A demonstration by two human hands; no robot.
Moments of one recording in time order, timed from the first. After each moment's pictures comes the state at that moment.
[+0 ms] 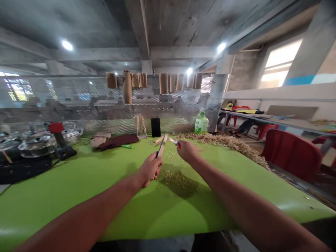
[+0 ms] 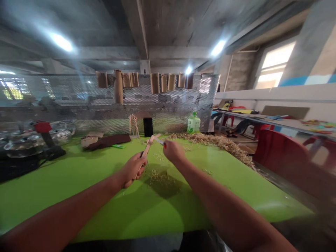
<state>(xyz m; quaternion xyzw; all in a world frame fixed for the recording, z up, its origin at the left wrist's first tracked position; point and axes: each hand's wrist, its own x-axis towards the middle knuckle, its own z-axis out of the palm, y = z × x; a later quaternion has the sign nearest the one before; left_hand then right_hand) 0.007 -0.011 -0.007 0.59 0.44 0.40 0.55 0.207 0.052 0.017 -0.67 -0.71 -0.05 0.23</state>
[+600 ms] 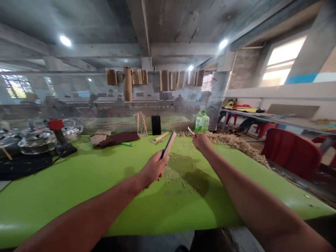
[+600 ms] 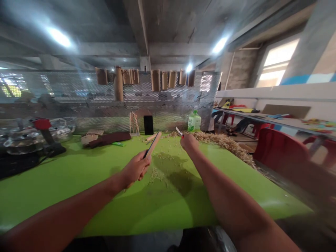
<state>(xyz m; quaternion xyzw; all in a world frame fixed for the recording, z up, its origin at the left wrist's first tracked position) 0.010 -0.024 -0.003 0.65 0.40 0.39 0.52 0.261 0.089 0.025 -0.76 -0.60 0.00 0.23</state>
